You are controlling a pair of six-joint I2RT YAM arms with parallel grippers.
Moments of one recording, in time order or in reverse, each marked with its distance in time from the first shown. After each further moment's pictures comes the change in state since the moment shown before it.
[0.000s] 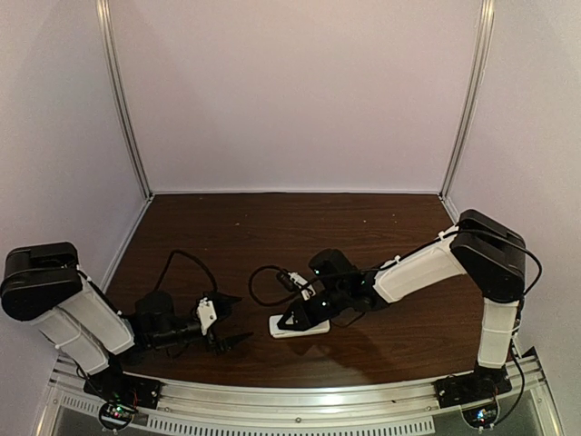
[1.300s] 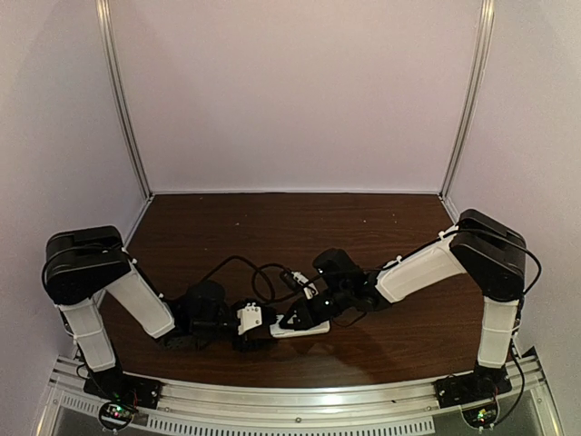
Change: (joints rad) left arm -0.011 0.289 0.322 -0.299 0.109 0.155; right arm -0.019 0.000 -0.025 0.039 -0.033 0.022
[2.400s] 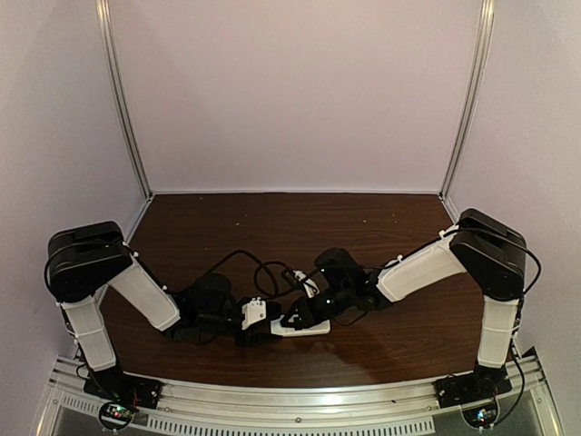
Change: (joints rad) left arm 0.037 0.018 0.080 -0.118 0.092 -0.023; right arm -0.005 0.000 -0.007 0.013 -0.005 0.000
